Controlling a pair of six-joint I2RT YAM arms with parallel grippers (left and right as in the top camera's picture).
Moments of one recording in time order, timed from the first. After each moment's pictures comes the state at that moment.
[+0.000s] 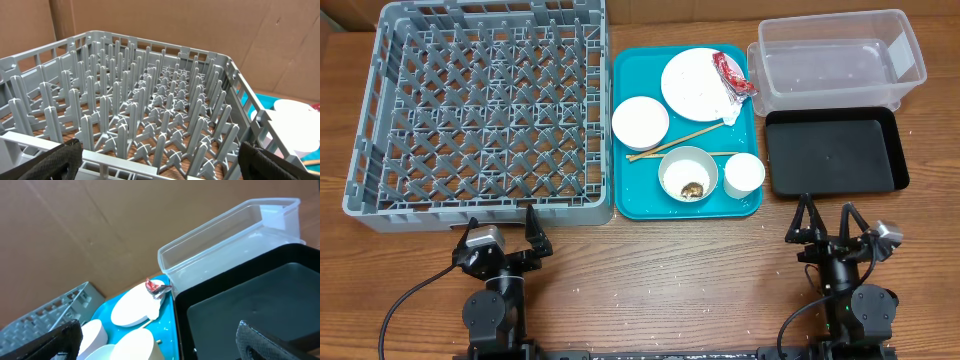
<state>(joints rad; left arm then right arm) 0.09 0.01 0.01 -0.07 -0.09 -0.17 0.03 0.01 0.02 -0.03 0.01 0.50</state>
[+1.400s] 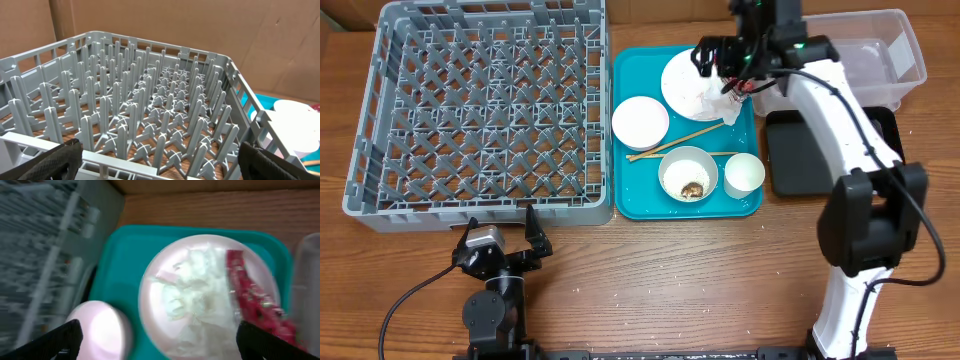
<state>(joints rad) 0.09 0.01 0.01 -0.07 -0.09 -0.17 0.20 2.12 1.90 -0.63 -0.30 0.16</state>
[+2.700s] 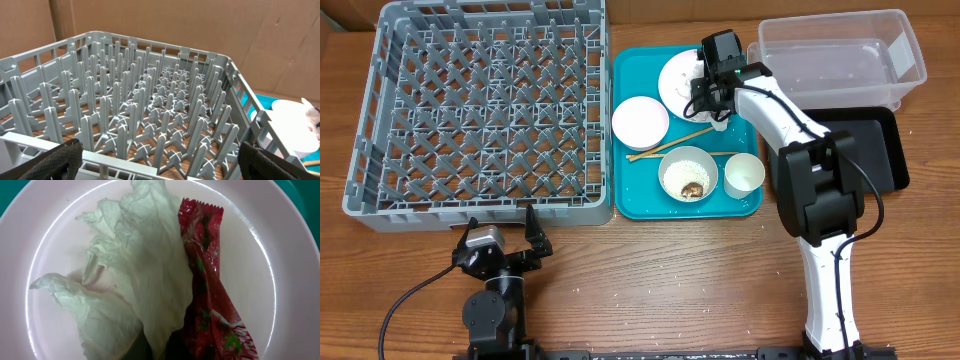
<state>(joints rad) 0.09 0.01 0.01 -0.07 -0.09 -0.17 0.30 2.40 1.92 -0.58 0.02 0.15</state>
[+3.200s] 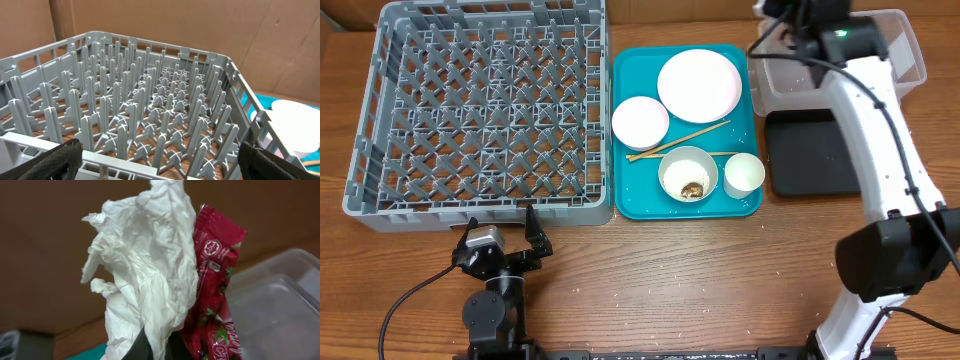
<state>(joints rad) 0.09 0.01 0.01 -0.07 -0.09 -0.17 0.14 1.98 2.03 -0.61 0.29 0.46</state>
